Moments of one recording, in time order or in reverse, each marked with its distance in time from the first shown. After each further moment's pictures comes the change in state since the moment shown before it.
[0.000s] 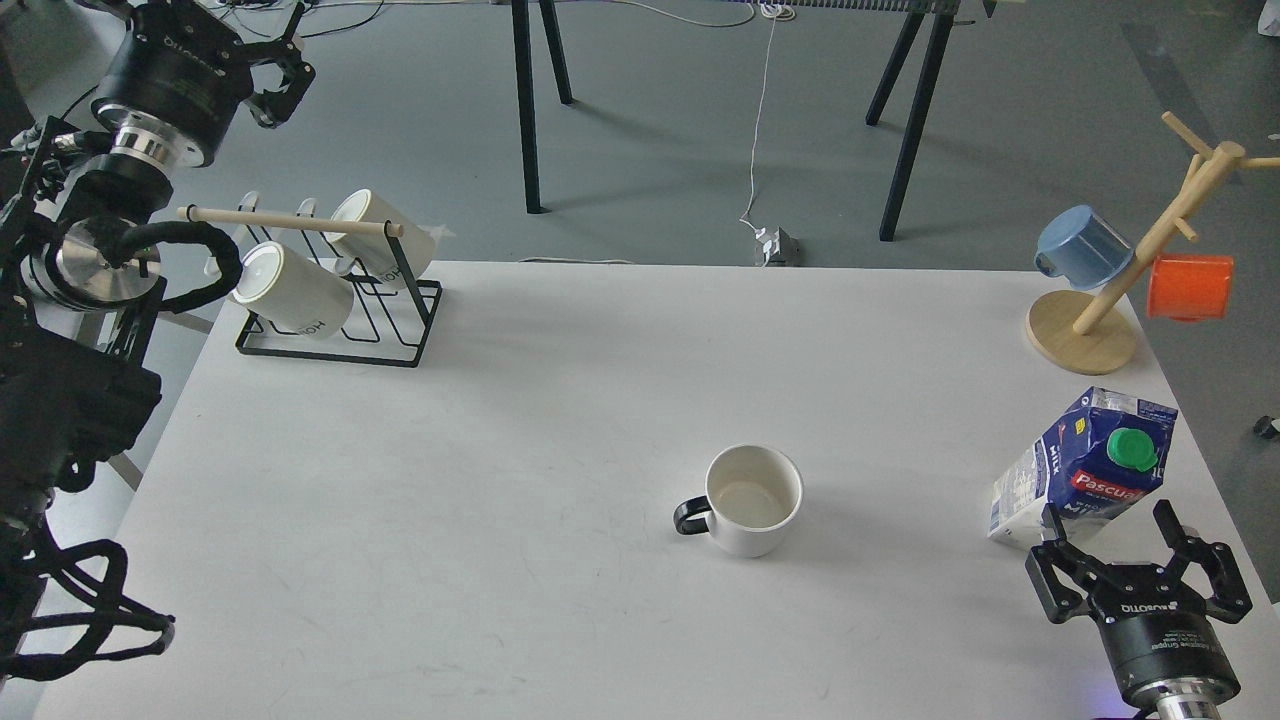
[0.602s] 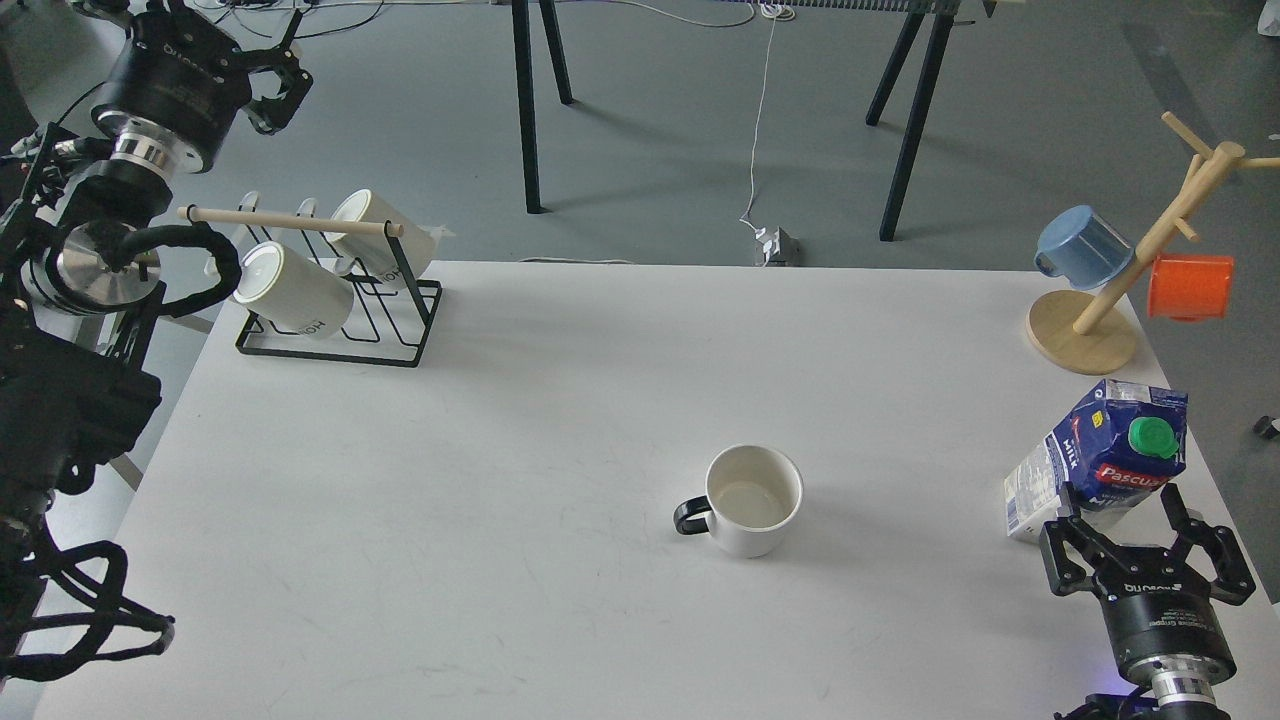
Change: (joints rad) left arm 0.003 -0.001 0.002 0.012 0.000 0.000 -0.001; right arm 0.058 0.027 0.013 -0.052 -0.048 0.000 0.080
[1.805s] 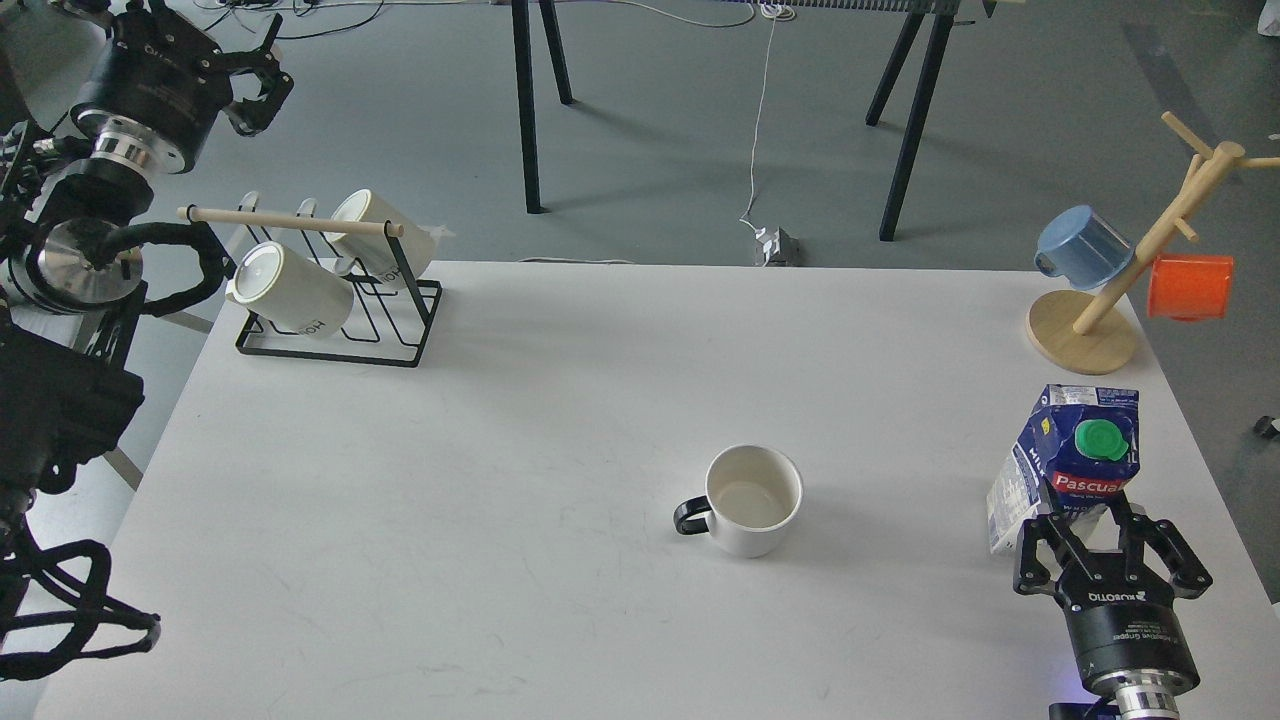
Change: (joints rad) left arm -0.006 0.027 0.007 0.013 0.004 0.015 0.003; right arm -0.078 0.056 -0.036 0.132 -0.055 0.000 0.017
